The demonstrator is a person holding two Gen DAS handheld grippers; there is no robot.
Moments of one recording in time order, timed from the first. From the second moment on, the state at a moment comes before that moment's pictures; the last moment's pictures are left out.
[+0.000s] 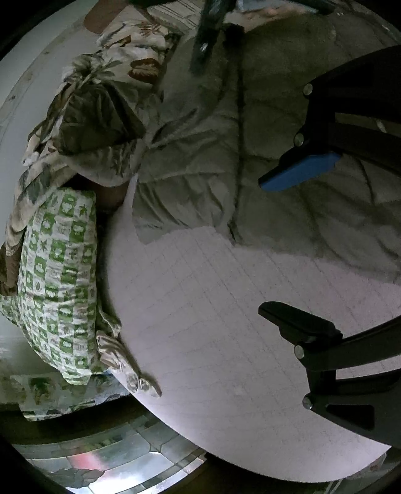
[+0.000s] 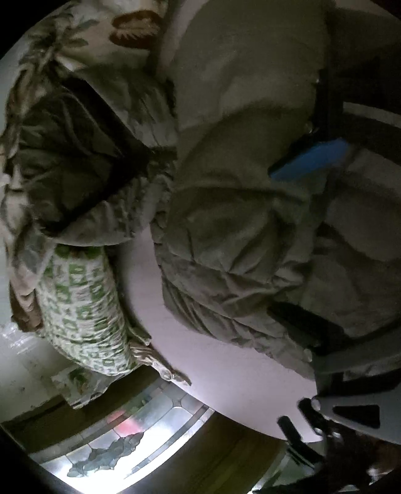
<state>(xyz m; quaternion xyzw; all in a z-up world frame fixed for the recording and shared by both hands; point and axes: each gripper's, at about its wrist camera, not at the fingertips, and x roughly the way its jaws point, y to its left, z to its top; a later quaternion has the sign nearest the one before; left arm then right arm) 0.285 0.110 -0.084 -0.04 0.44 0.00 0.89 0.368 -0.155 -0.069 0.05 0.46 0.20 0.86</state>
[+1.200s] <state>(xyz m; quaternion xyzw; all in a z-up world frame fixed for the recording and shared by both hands) 0.369 0.012 -0.062 -0.05 0.44 -0.10 0.89 0.370 -0.380 -0.082 0.18 0.47 -0.02 0.86</state>
